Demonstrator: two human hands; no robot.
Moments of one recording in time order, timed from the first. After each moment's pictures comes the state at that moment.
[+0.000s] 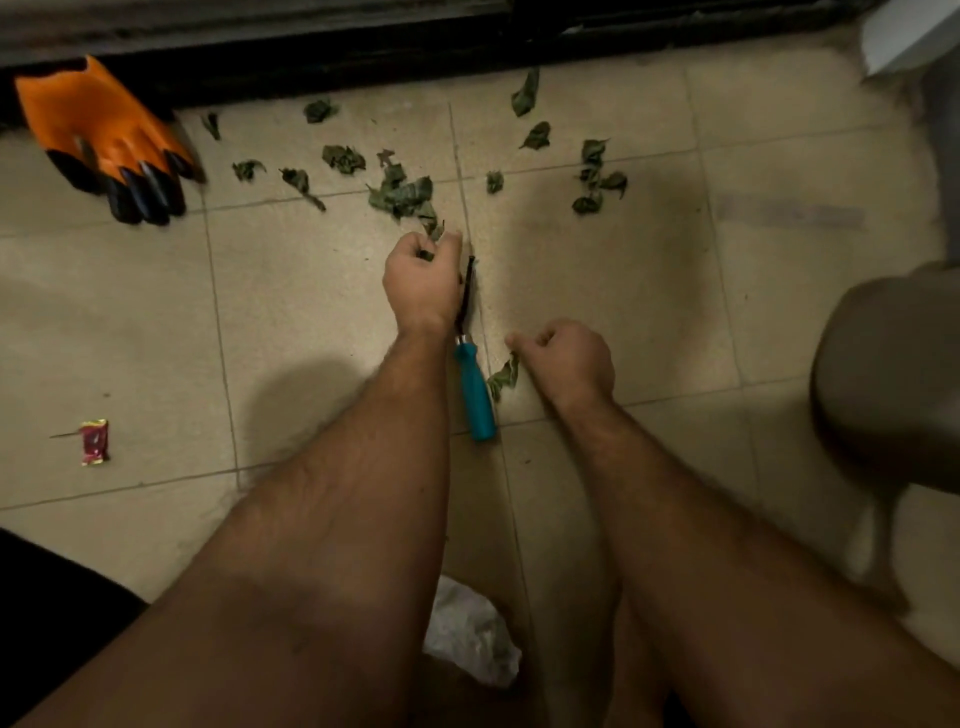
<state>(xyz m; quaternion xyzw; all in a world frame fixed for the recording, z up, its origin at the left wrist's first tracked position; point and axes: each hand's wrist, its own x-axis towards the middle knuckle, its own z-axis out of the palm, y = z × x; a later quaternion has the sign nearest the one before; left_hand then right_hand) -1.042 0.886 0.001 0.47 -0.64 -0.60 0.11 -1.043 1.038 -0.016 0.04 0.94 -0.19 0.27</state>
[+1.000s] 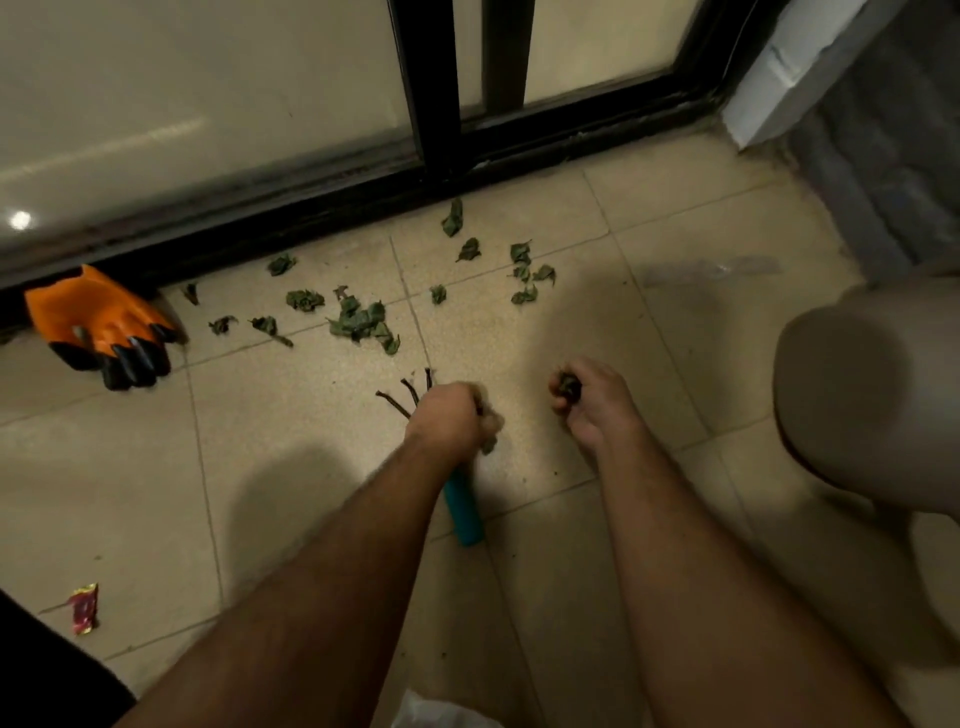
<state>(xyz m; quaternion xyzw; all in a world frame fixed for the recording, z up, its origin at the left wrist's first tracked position) -1.049 0.926 0.013 0.17 -0.88 -0.33 -0.30 -1.103 1.095 -0.018 0.35 0.54 -0.72 0.26</state>
